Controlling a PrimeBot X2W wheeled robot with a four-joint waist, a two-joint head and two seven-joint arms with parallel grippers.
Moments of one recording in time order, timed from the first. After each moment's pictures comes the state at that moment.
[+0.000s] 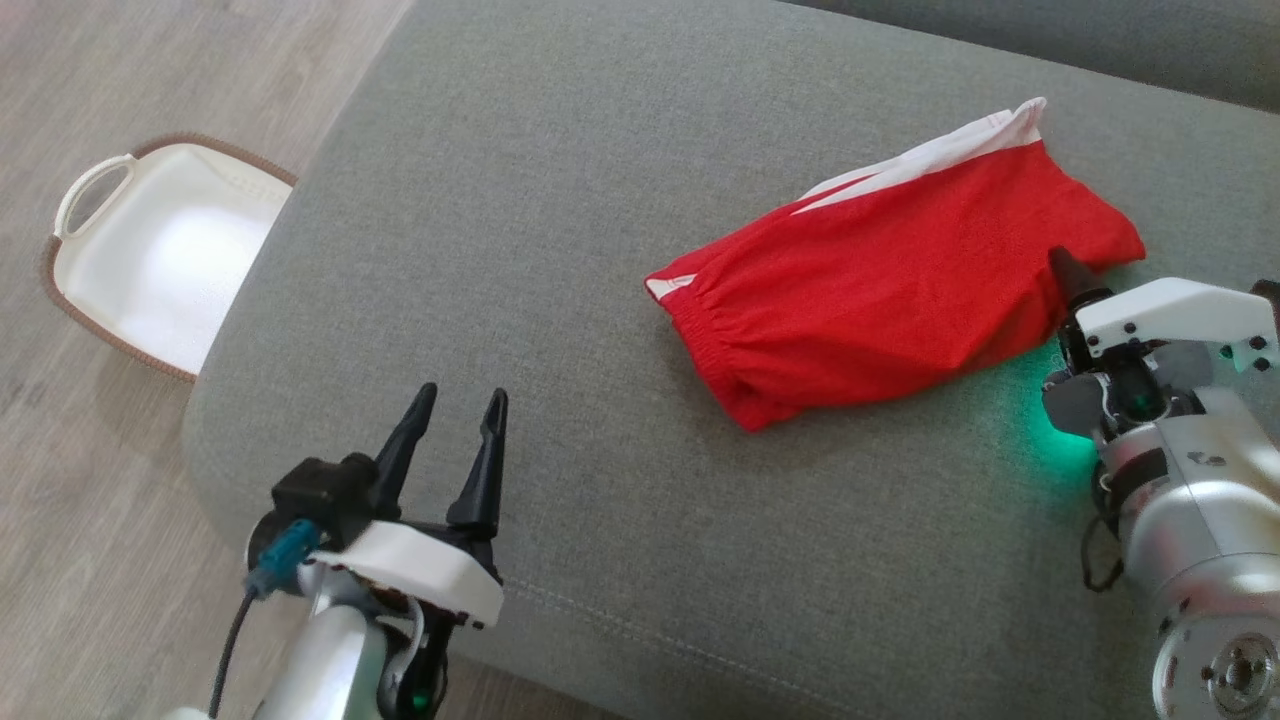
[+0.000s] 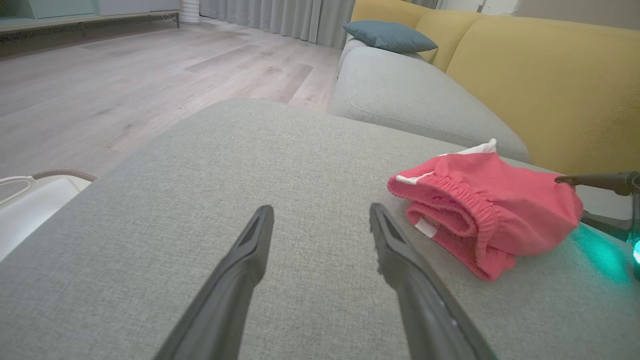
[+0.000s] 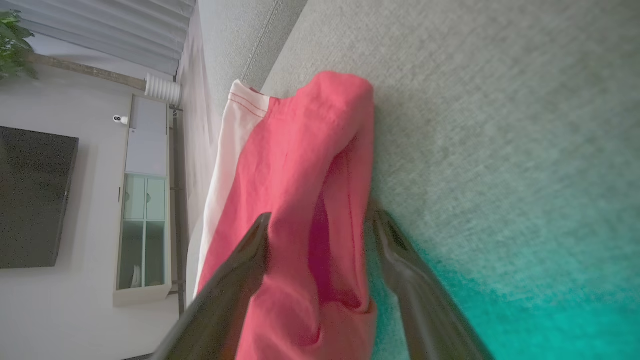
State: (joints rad) left arm -0.15 0.05 -0.26 0.33 -0.28 -0.10 -0.25; right arm -0.86 -0.12 -0.44 1.31 0.69 0.13 0.18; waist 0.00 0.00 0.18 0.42
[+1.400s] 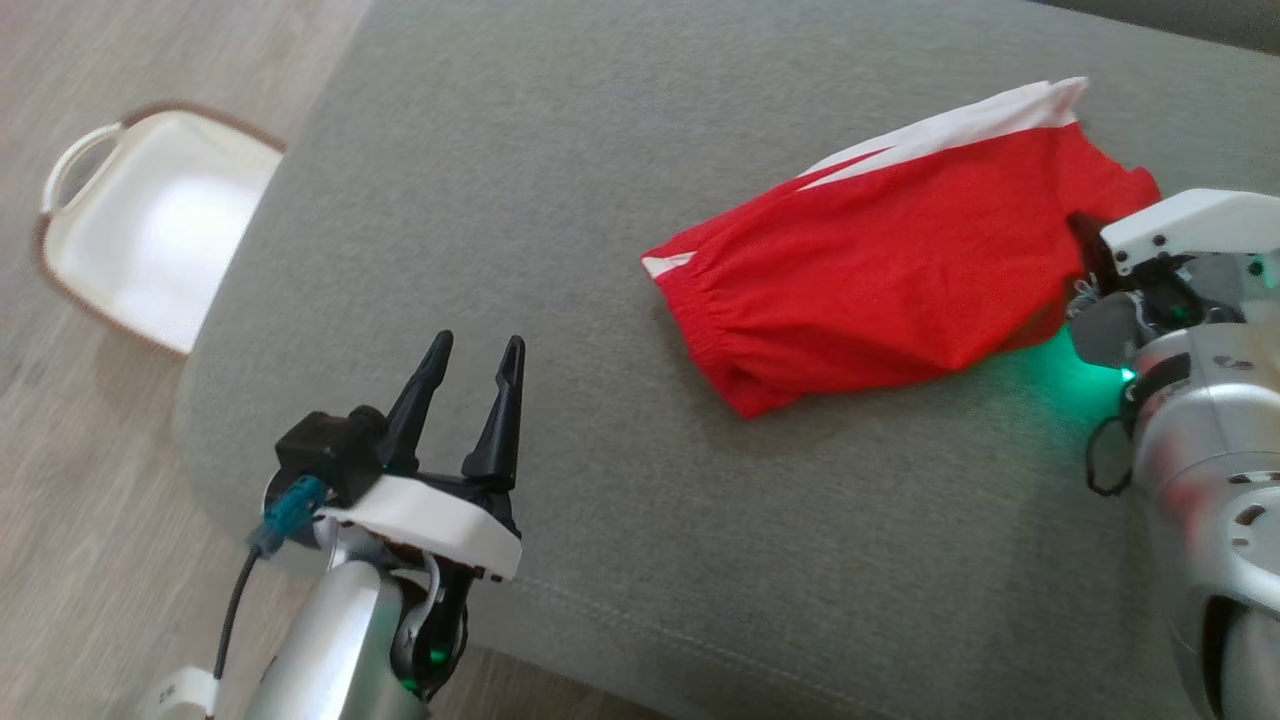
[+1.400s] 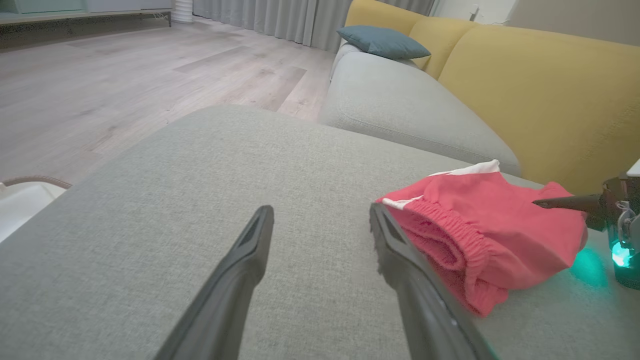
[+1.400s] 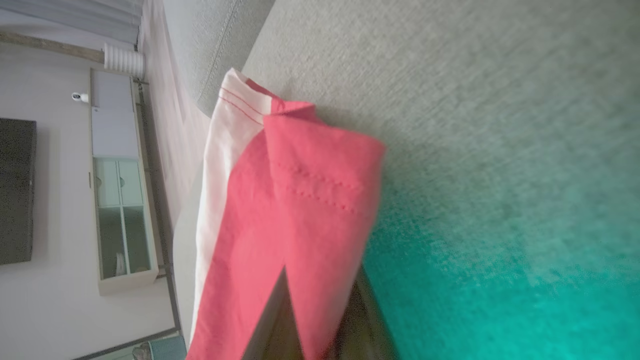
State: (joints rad) left arm -0.22 0.04 -0.31 0.30 -0.34 -0.07 -0.25; right arm -1.08 -0.06 -1.33 1.25 -0.25 0.13 0.40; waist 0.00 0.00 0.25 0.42
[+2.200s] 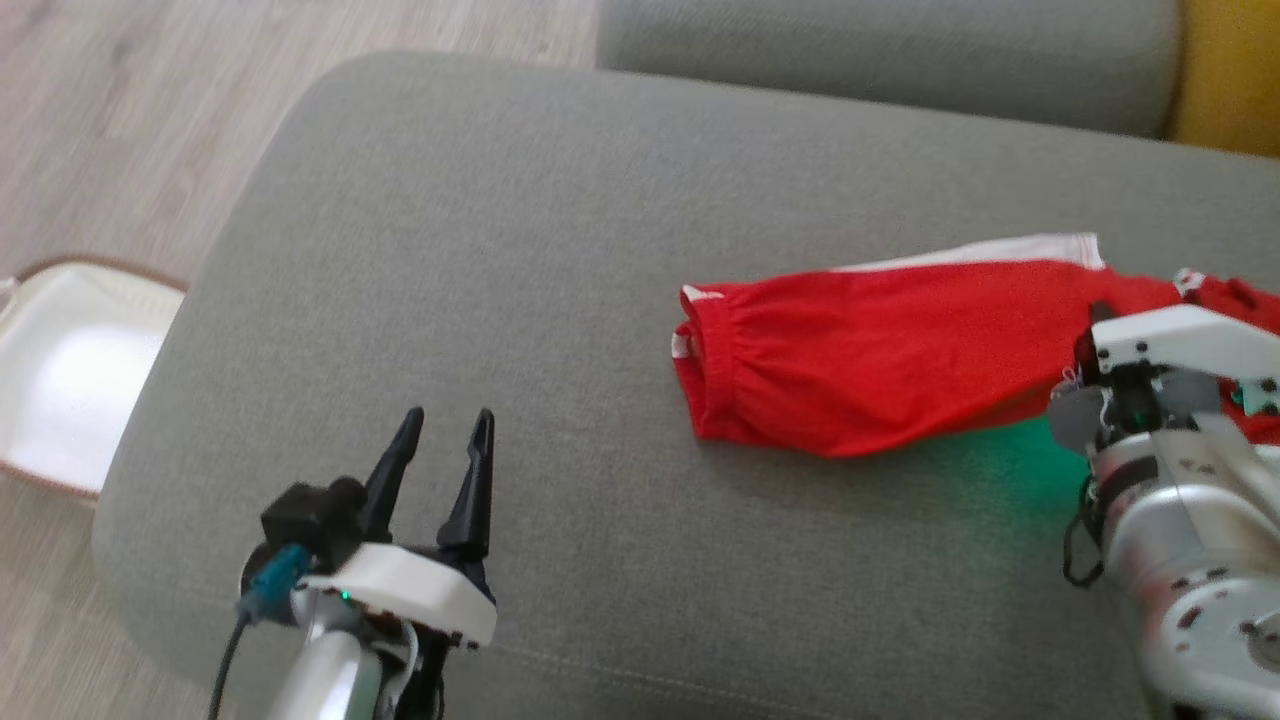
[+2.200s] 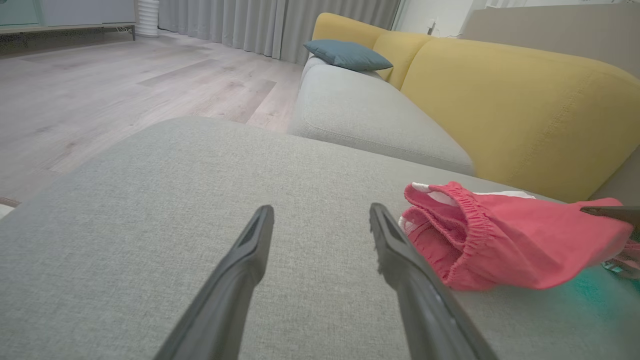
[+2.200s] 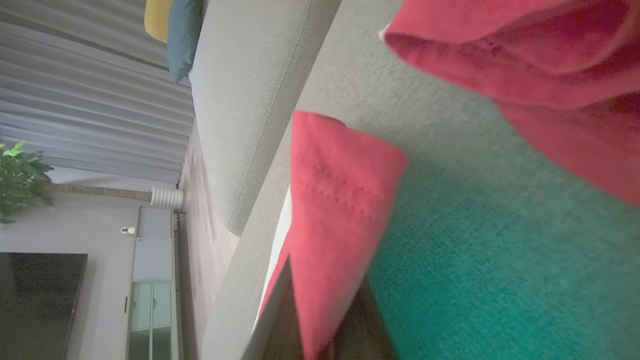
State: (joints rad) left arm -0.11 0.04 -0.25 0.31 -0.30 -0.07 -0.25; right arm -0.90 -0.05 -1.10 1.31 0.13 0.13 0.10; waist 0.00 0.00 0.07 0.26
